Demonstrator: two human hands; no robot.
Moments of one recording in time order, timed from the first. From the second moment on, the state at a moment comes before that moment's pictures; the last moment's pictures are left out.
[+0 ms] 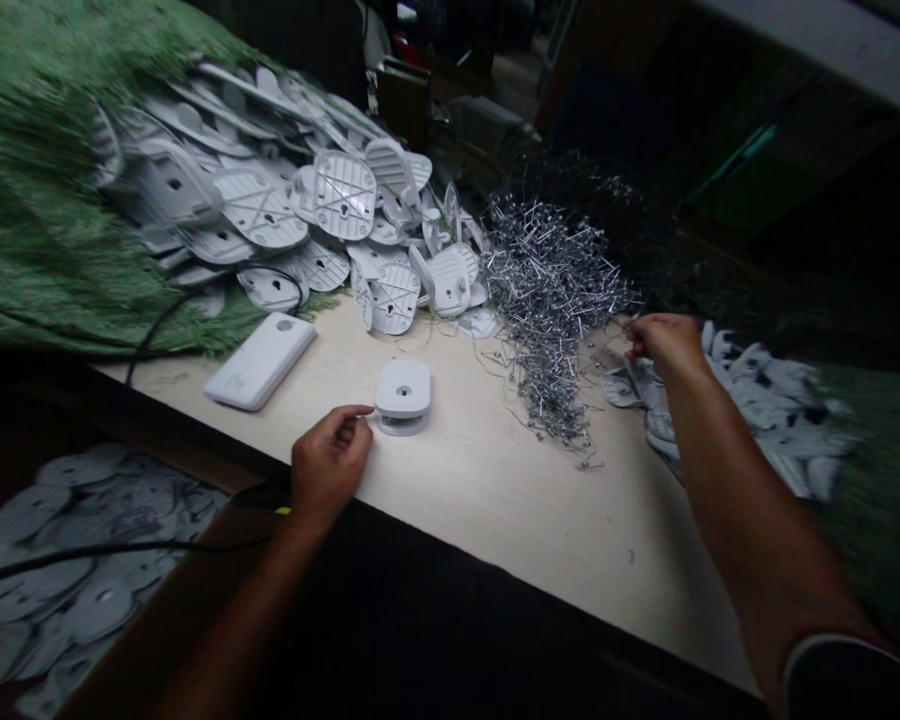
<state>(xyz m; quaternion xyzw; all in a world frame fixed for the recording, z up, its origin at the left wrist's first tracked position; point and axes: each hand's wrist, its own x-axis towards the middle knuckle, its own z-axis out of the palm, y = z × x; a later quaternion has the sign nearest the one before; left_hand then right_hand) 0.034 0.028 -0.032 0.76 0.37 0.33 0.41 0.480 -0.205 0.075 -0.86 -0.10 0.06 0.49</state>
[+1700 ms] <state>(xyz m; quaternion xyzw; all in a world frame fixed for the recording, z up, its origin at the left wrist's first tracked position) 0.034 0.028 -0.027 0.77 0.38 0.32 0.40 0.488 -0.213 0.056 -0.84 -0.04 0.13 0.52</state>
